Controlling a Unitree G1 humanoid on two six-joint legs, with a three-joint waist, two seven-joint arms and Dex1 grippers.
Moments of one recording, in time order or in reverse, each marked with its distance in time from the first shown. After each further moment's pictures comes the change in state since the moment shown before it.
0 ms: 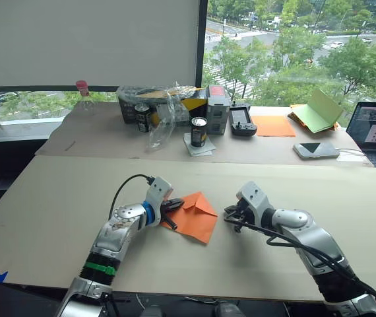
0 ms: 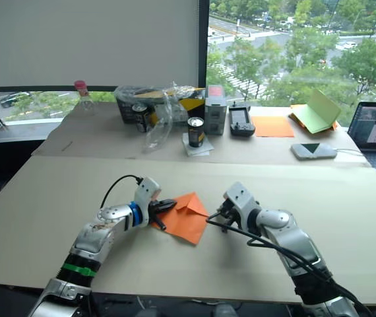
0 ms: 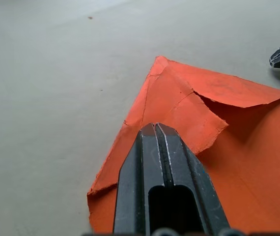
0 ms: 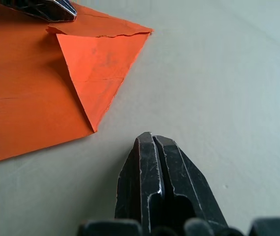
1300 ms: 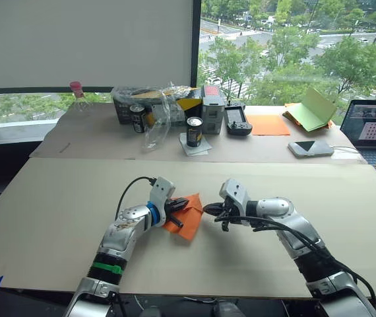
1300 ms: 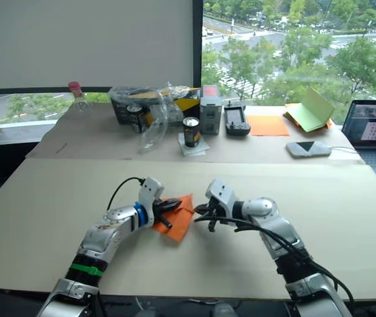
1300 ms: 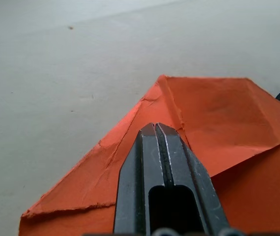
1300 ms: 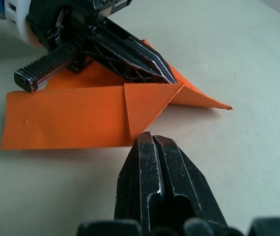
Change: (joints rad) left arm -0.004 -0.054 0.042 0.039 -0.044 0.003 0.042; right arm -0.148 0.107 0.063 0.255 0.024 -0.254 0.264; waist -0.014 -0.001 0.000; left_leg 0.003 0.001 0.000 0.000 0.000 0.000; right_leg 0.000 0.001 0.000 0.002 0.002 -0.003
